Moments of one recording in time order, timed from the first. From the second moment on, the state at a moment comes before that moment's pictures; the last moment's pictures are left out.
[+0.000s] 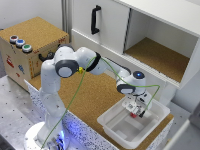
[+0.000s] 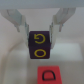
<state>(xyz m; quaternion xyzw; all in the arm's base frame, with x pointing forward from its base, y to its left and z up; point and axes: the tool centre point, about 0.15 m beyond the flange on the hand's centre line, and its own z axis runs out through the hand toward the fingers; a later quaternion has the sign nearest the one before) 0.444 -0.376 0.263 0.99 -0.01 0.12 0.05</state>
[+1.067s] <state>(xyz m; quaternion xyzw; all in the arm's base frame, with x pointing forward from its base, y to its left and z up) 0.438 -0.193 0.357 0.99 0.01 0.16 -0.06</state>
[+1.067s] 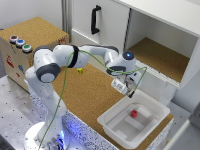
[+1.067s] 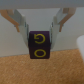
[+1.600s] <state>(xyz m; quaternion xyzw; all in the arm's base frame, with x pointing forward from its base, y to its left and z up) 0.420 -0.148 0.302 0.99 -0.01 0.11 -0.01</state>
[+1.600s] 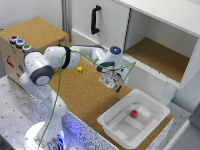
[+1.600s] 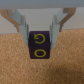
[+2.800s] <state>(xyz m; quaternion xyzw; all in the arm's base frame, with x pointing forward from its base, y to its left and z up) 0.448 -0.156 0.244 0.99 0.01 0.11 0.02</state>
